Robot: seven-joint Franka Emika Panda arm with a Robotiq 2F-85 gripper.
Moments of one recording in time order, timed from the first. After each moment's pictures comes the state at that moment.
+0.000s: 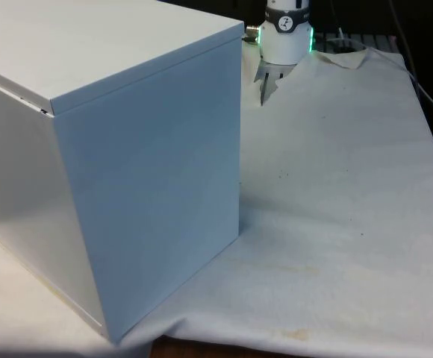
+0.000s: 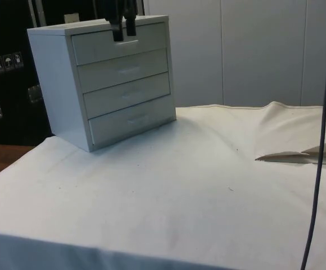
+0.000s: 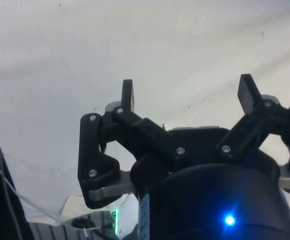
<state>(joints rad) 0.30 0.06 -0.34 -1.92 -0.01 2.02 -0.12</state>
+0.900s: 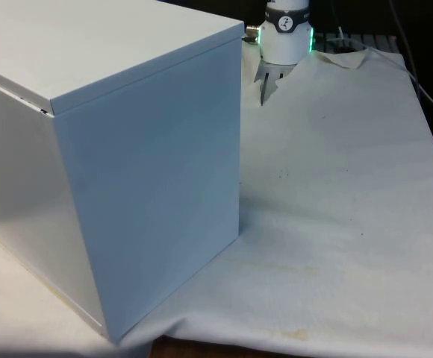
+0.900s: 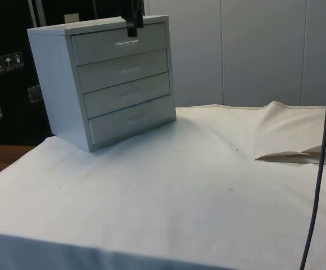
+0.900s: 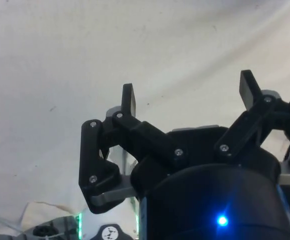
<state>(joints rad) 0.29 0.01 -0.36 -1.97 -0.15 2.05 -0.20</state>
